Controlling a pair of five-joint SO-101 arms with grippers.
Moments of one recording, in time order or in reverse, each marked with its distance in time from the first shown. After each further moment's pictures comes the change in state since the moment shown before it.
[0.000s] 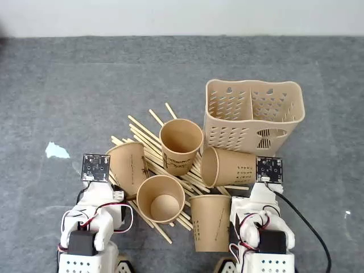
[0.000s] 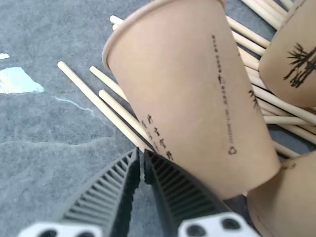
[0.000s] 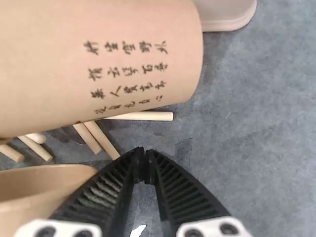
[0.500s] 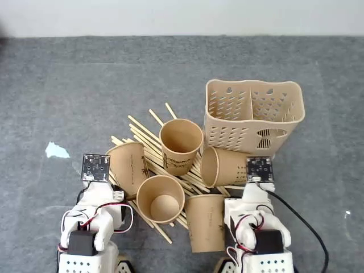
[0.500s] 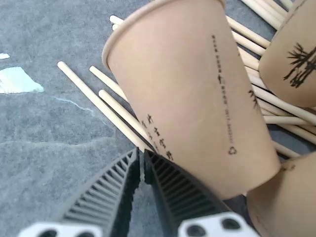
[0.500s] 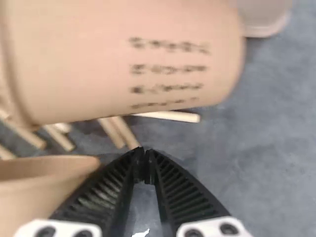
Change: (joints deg) left arm 0.0 0.0 0.0 0.0 0.0; right arm -7.7 0.0 0.0 0.0 0.0
